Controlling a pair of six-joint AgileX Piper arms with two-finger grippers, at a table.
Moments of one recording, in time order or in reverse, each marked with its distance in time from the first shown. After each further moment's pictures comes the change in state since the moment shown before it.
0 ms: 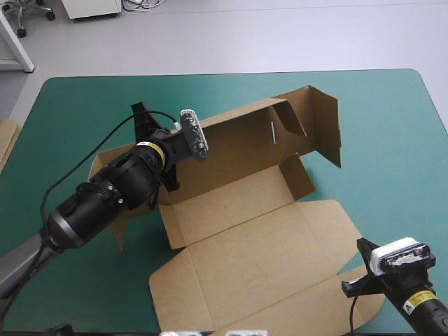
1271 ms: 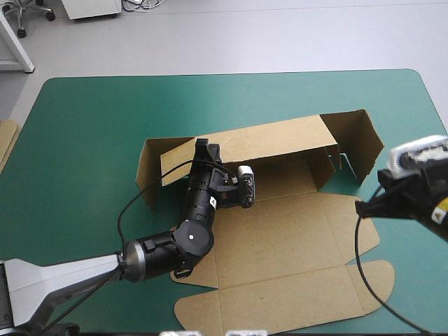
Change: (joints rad) left arm -0.276 0.171 0.352 0.945 -0.029 -0.821; right arm 0.000 0.550 -0.882 -0.105 0.500 0.083
